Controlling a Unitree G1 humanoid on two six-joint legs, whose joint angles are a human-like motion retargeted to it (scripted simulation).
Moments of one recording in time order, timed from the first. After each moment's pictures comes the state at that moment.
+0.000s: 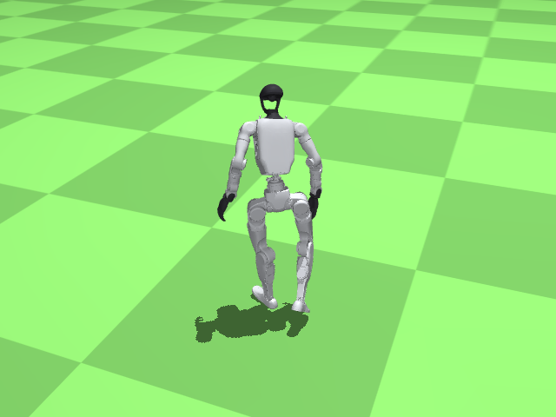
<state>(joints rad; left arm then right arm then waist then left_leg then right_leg) 0.13 0.33 -0.29 0.76 -0.40 -0.09 0.30 0.02 -0.49 0.36 0.94 0.21 0.03 0.33 0.22 0.17 0.27 -0.21 0.08 0.56 -0.04 -0.24 0.06 -0.28 -0.17 -0.43 0.88 -0.06 0.11</state>
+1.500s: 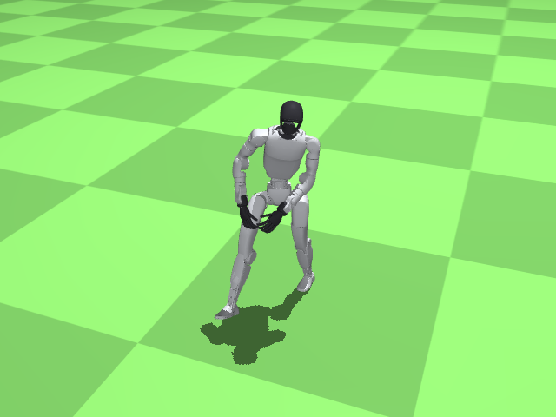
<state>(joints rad) -0.63 0.07 -0.85 0.80 -0.02 -0.04 0.02 -0.14 -0.42 0.60 0.70 0.17 -0.17 0.13 0.05 -0.17 0.36 0.10 -0.04 -0.39 0.21 -0.50 -0.01 -0.41 -0.35 -0.40 -0.05 0.06 0.26</state>
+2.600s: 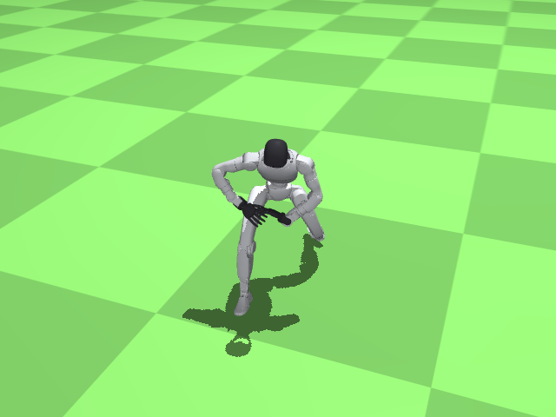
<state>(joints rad) -0.87 0.46 -1.11 0.28 1.58 0.18 1.16 -0.41 -1.19 0.95 -0.18 -0.44 -0.36 -0.60 -0.28 0.11 0.52 -0.29 0.45 -0.02 1.08 -0.82 0.07 -1.35 -0.42 -0.18 0.92 -0.05 0.19</state>
